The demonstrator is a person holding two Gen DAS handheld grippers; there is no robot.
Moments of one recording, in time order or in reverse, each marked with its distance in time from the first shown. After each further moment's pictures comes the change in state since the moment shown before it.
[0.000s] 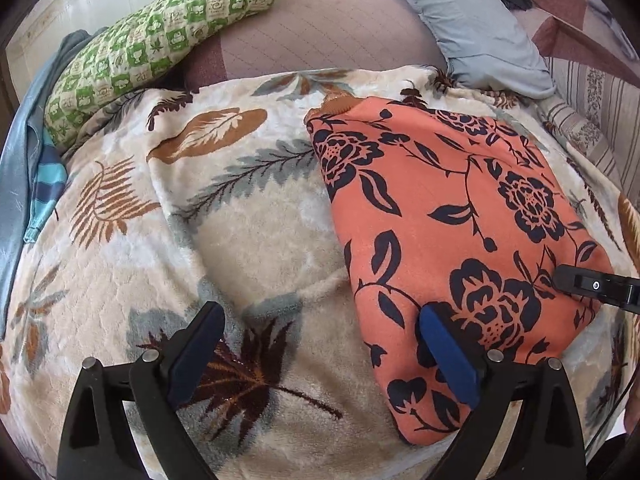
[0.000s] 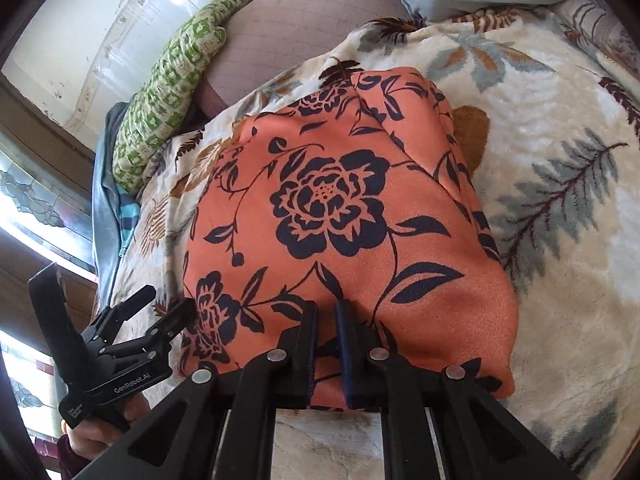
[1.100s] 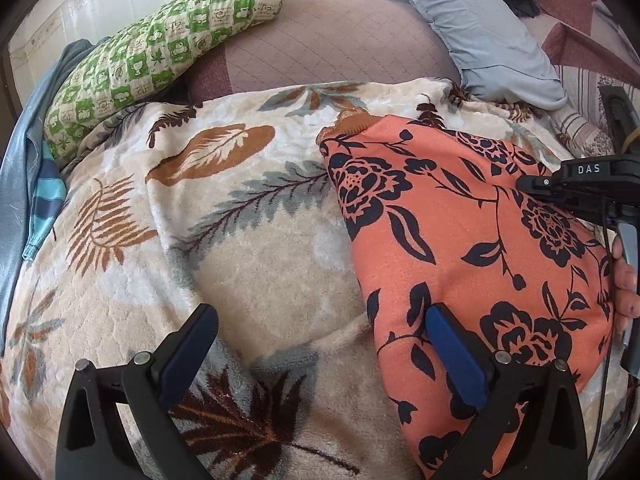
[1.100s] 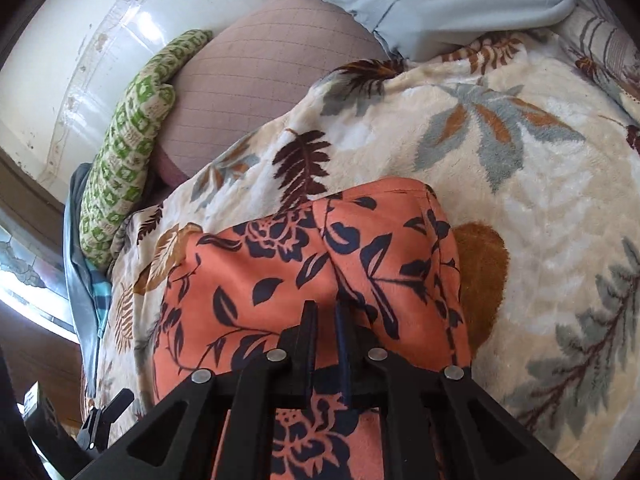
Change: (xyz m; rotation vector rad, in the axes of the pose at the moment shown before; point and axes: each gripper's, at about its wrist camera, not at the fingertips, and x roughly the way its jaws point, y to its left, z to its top) left arm 0.022 0.003 0.017 0.019 -0.043 0.036; right arm 0.050 -0.029 0.107 0.091 -0.113 -0.086
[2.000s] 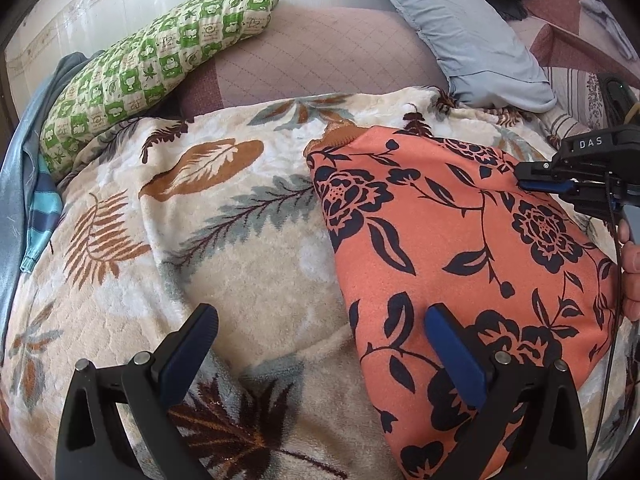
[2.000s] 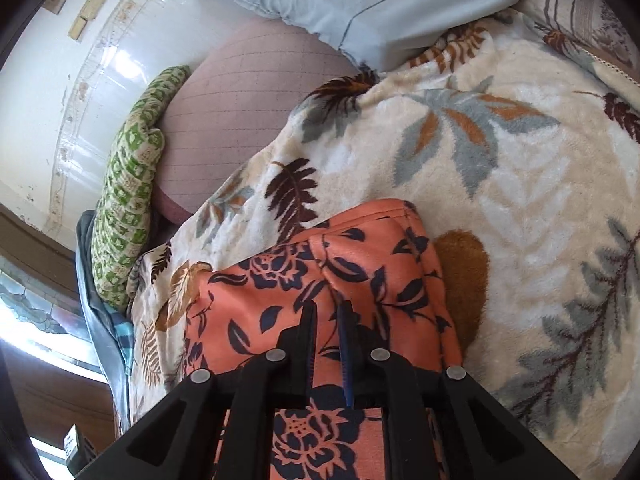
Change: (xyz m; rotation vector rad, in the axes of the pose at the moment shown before) left arm -0.005 -0.009 -0.001 0.029 -0.046 -0.008; right arm -0.019 -0.001 0.004 0.097 -0.028 0.046
